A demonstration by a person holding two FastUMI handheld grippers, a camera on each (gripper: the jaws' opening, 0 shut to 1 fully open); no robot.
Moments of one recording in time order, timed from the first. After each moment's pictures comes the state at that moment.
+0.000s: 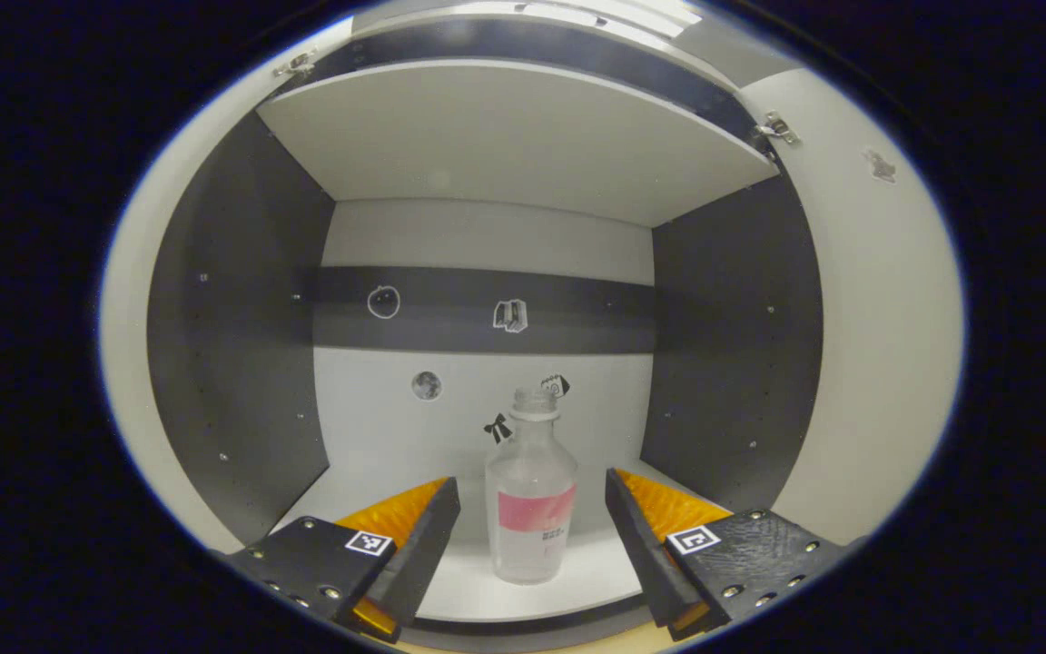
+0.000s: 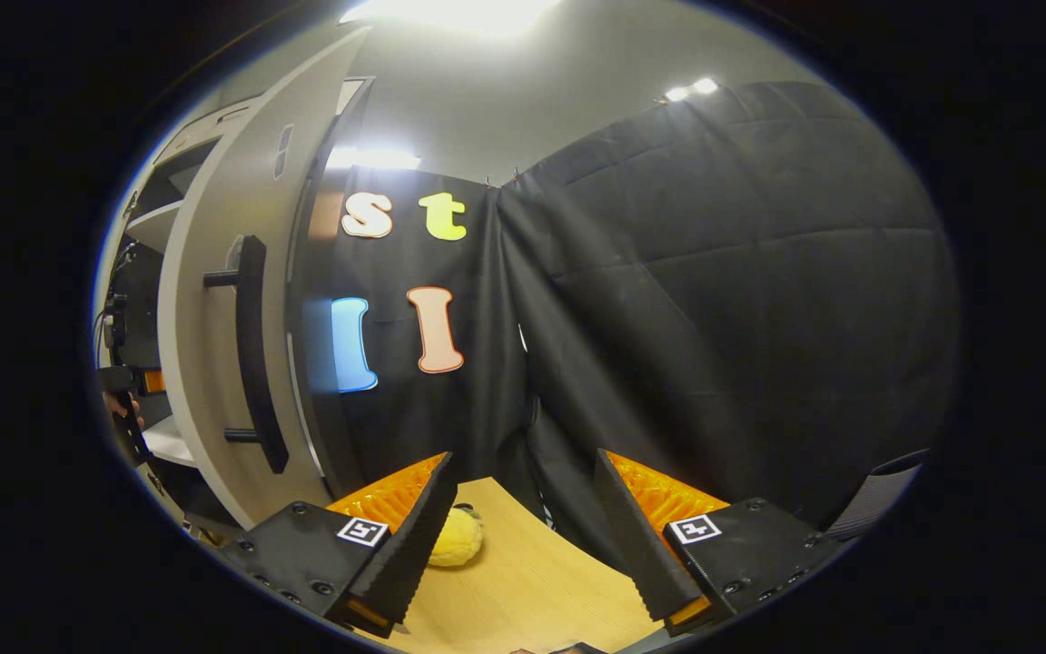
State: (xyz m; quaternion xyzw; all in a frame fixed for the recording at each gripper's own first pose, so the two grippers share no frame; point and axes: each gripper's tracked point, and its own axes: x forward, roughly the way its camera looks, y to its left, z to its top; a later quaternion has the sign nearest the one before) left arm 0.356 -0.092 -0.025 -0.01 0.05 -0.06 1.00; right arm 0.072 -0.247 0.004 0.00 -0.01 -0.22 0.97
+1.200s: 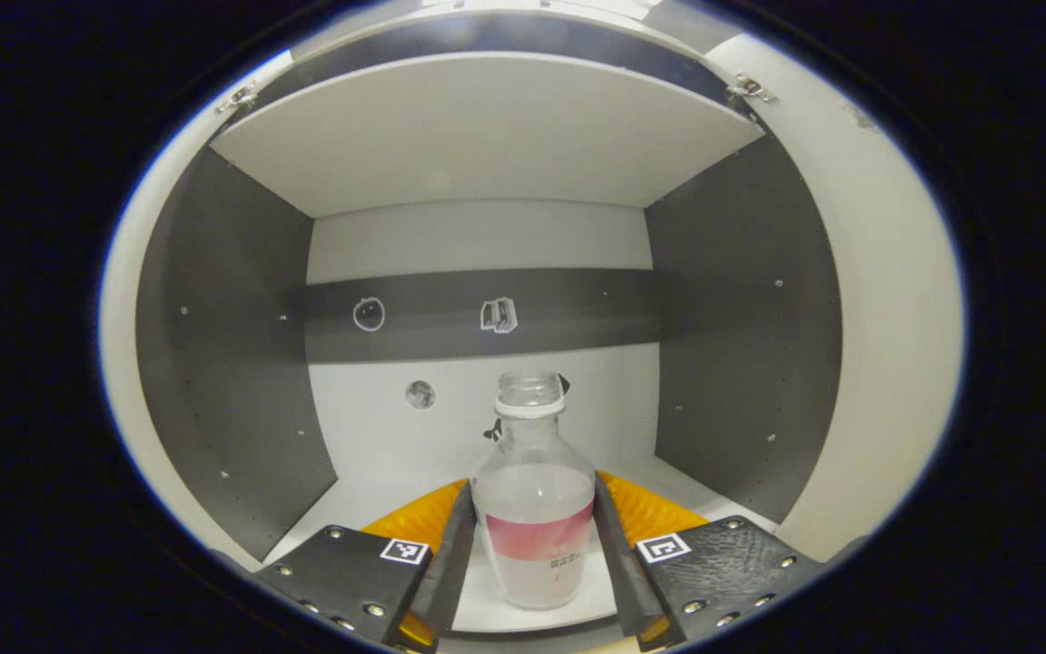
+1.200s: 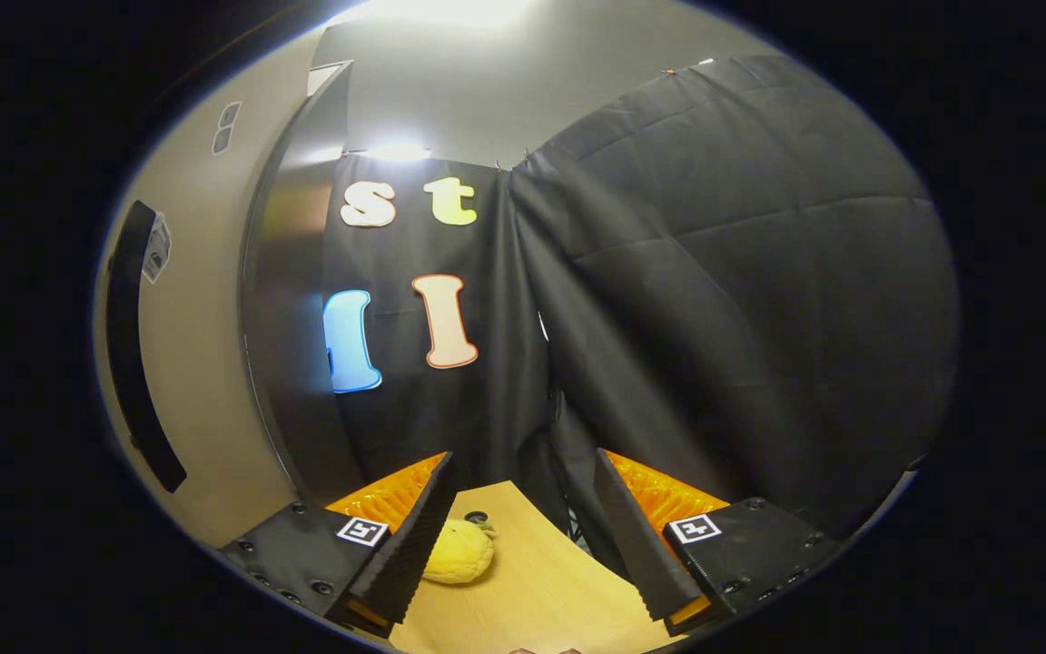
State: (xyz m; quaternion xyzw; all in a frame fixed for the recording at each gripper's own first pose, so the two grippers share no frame) left arm 0.351 -0.112 -0.006 0.03 0.04 -0.03 1.00; right arm 0.157 -0.289 -0.007 0.02 -0.01 -0.17 0.99
